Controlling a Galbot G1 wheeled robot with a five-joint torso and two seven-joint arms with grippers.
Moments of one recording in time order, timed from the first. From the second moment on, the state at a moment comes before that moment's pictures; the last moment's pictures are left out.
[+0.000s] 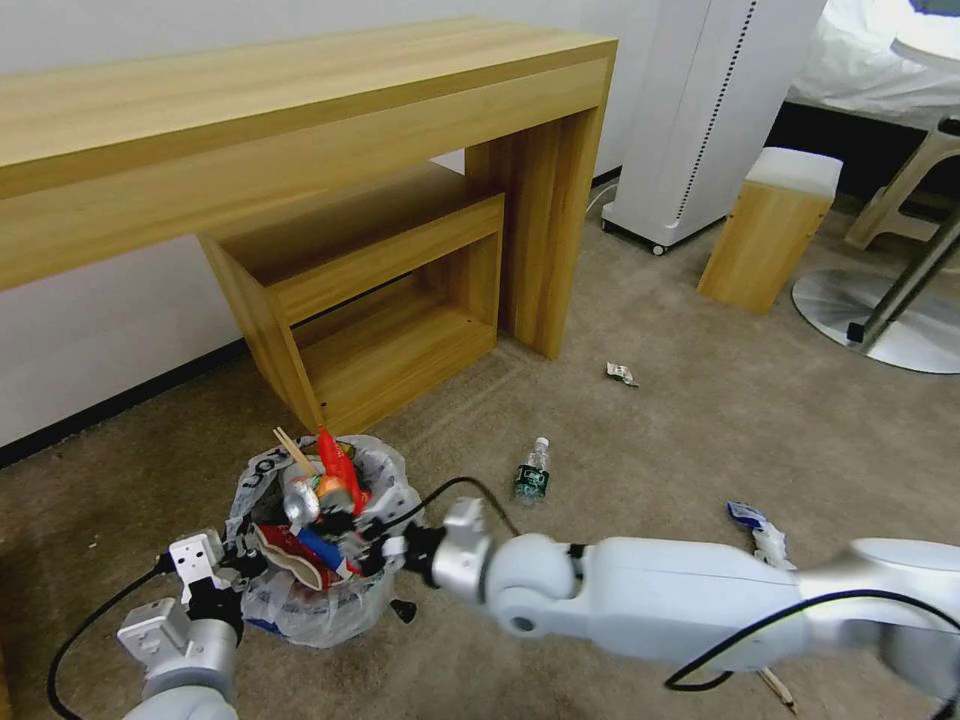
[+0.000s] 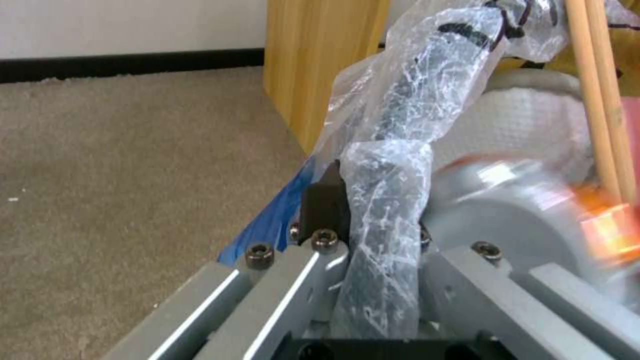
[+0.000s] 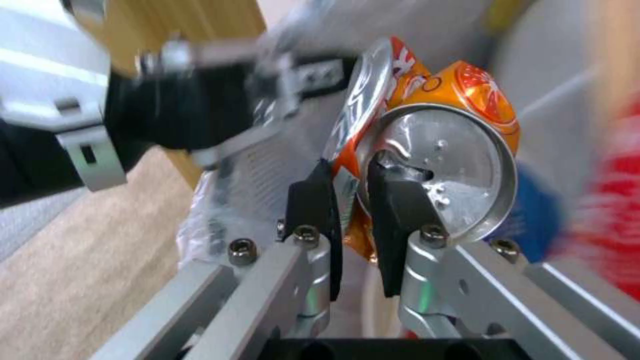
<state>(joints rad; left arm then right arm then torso) 1.70 -1.52 -0.76 -2.22 -0.37 0.29 -0.13 -0.24 1.18 -1.12 1.75 1.13 0.01 0.22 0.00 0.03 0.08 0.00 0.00</state>
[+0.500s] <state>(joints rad) 1.70 -1.52 -0.76 -2.22 -0.37 0.28 -0.13 -0.26 1.28 -1.11 1.69 1.16 -0.12 0.44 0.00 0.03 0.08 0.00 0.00</state>
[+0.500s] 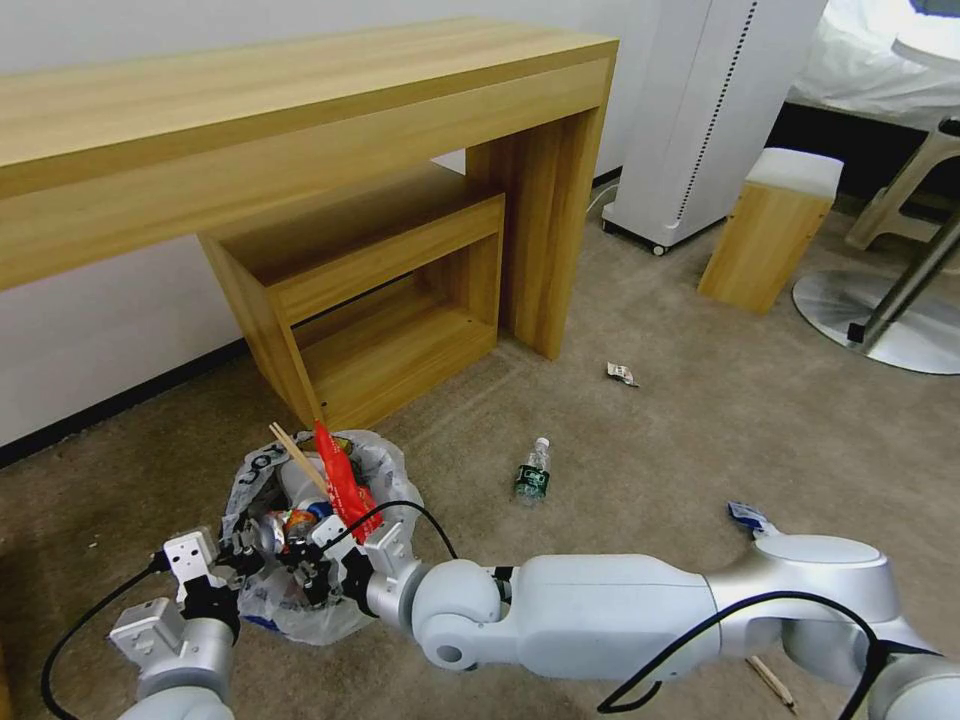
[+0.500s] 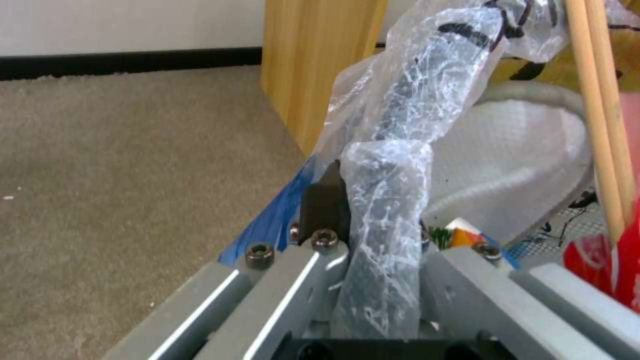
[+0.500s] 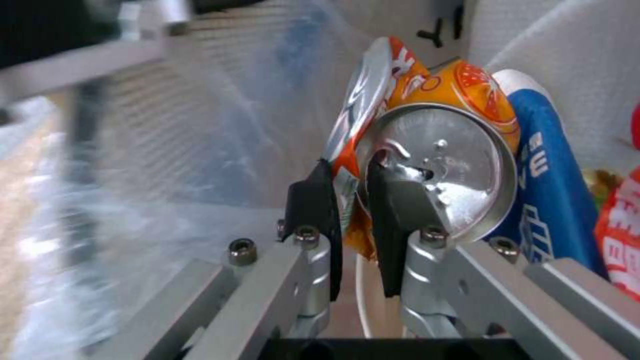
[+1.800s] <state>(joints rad) 1.69 -1.52 -0.76 -2.20 -0.37 0.28 -0.13 -0.36 1.23 -0.77 1.79 1.00 0.21 0.33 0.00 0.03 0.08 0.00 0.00</state>
